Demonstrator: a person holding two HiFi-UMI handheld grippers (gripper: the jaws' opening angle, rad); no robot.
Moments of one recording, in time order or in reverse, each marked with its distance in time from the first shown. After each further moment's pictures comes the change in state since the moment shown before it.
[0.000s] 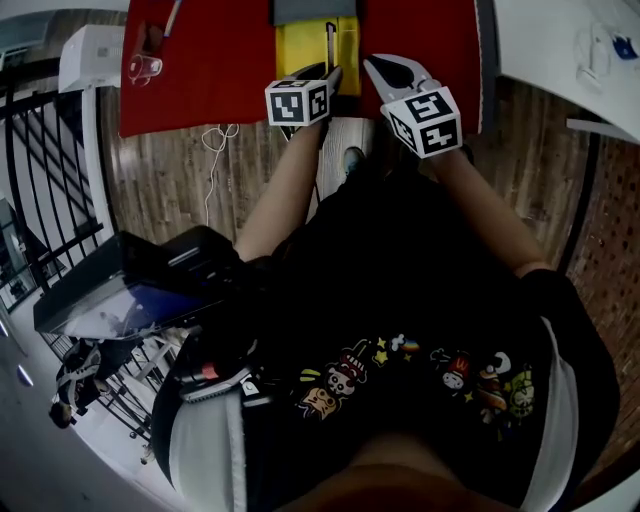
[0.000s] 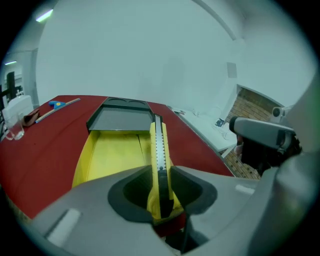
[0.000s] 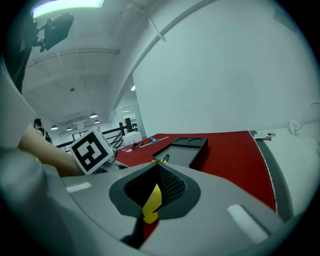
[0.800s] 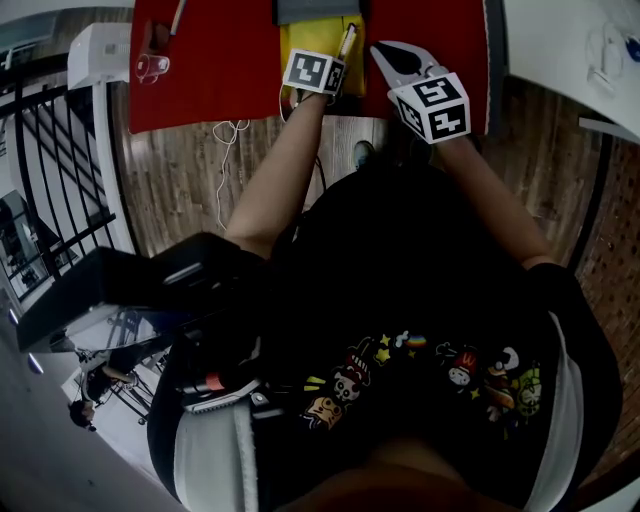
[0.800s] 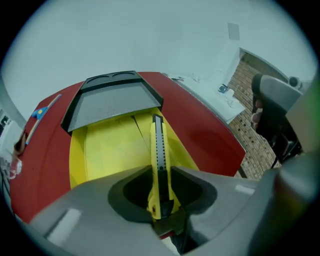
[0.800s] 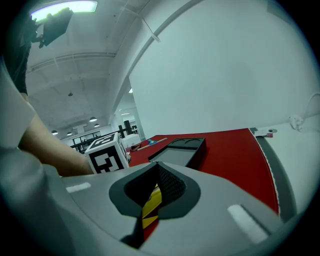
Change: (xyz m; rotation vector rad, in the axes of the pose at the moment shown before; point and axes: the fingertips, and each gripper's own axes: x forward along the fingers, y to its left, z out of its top) left arm 0.050 0.016 -0.027 0.141 0.371 -0.012; right arm 0.015 -0.026 0.007 0.044 -0.015 0.013
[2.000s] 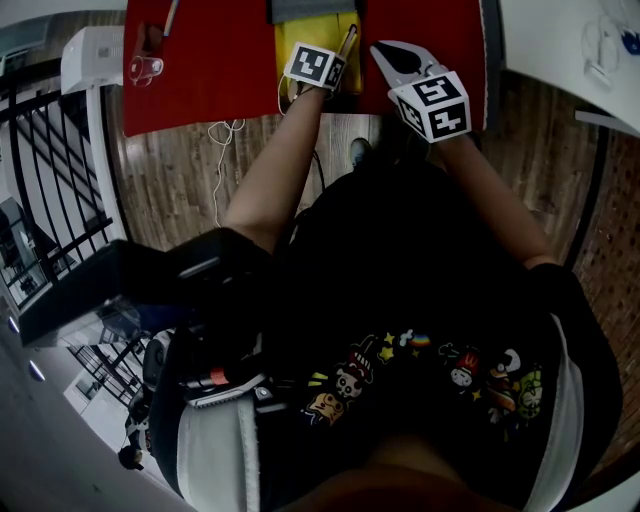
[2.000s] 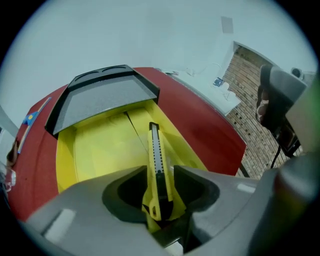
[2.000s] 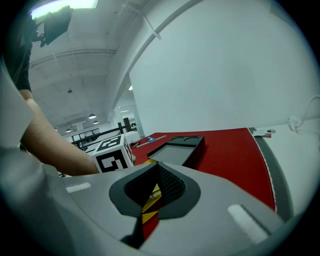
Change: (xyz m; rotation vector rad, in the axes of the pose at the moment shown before) left arm 0.018 0.004 -0.001 0.089 0.041 -0.025; right arm -0.001 0.000 -0.006 -0.014 0.029 -0.012
